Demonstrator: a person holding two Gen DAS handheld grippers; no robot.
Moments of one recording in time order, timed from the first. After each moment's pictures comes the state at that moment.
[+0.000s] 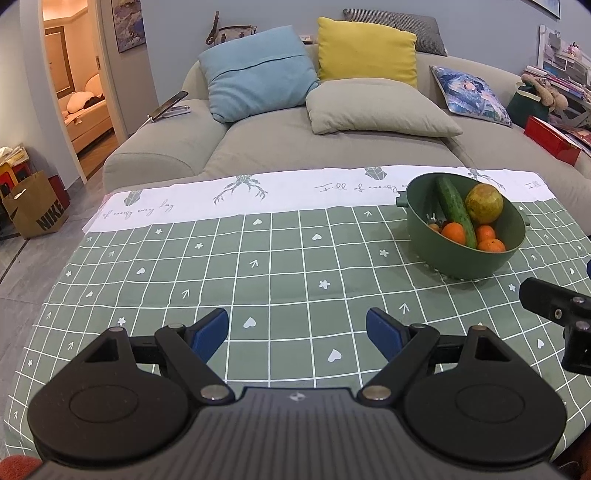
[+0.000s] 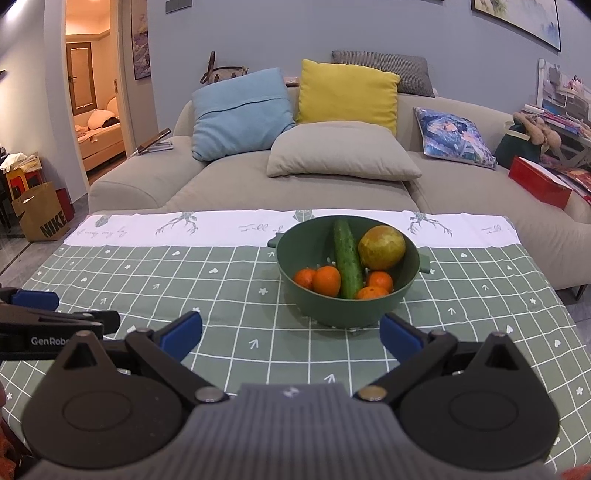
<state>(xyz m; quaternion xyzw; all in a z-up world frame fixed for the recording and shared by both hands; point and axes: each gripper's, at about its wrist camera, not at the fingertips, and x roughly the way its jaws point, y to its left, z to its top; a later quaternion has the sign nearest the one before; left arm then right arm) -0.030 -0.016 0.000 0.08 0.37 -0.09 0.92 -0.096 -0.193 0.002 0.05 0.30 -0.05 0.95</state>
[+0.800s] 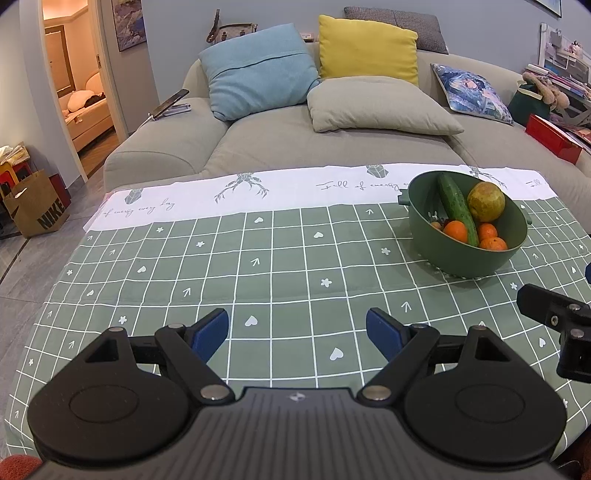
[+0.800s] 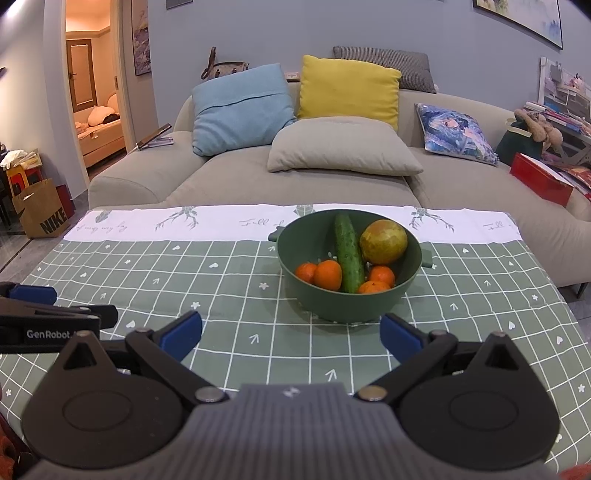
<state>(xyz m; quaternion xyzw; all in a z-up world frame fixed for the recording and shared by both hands) -0.030 -0.015 -0.001 0.08 0.37 -0.09 0.92 -0.095 -0.194 -0.003 0.05 0.31 -0.05 0.95</state>
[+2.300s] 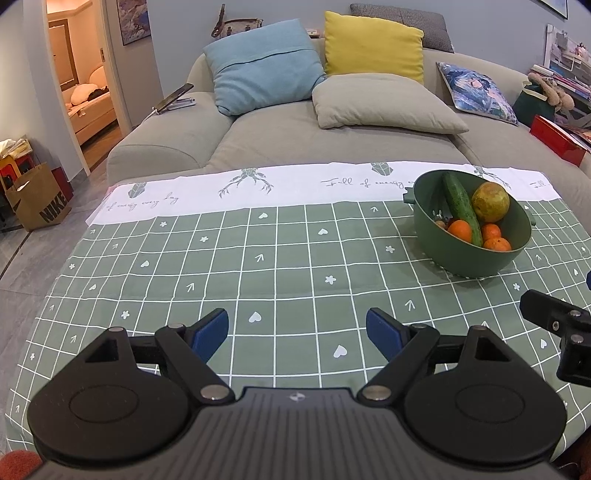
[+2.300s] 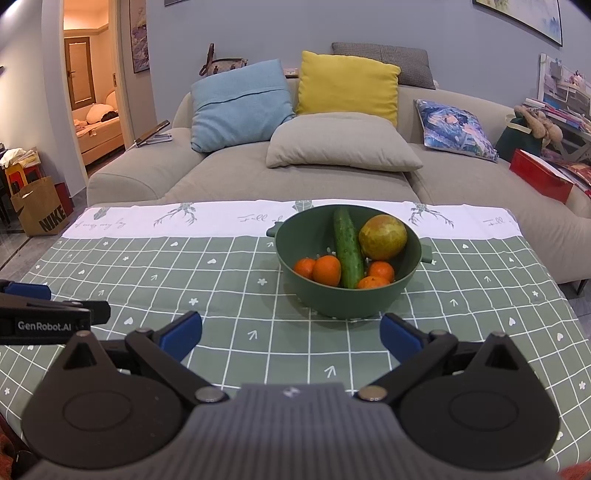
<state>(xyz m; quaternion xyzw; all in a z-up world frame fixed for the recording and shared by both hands) -0.031 -0.012 -0.001 0.08 0.38 -0.08 0.92 -0.094 -0.195 -0.008 0.05 0.31 -0.05 0.95</state>
